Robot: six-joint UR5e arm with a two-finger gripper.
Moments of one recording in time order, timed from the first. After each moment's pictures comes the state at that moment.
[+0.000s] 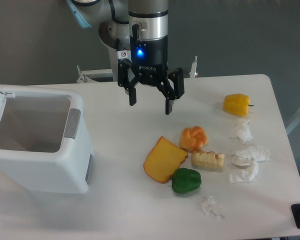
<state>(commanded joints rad) 2.46 -1.56 -1.66 -1.00 1.37 0.90</state>
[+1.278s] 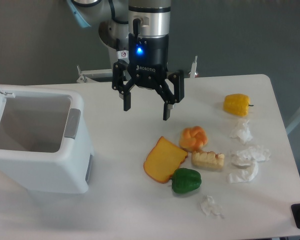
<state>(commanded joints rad) 2.45 -1.62 -1.53 -0.99 1.24 0.69</state>
